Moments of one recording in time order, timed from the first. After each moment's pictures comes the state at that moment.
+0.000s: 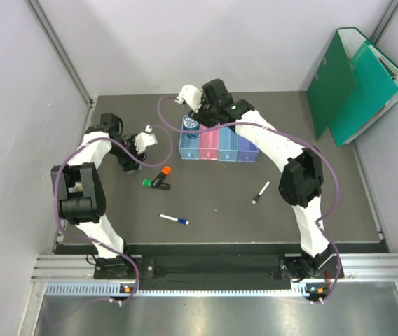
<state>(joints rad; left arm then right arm) 0.09 1.78 1.29 -0.80 0.42 1.23 0.67 2.16 2.09 -0.59 0.04 -0.60</state>
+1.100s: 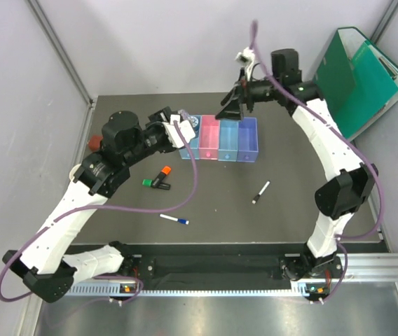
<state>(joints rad) -0.61 1.10 1.38 -0.44 0.18 0.77 0.38 1.82 2.02 -0.71 -0.96 -0.13</state>
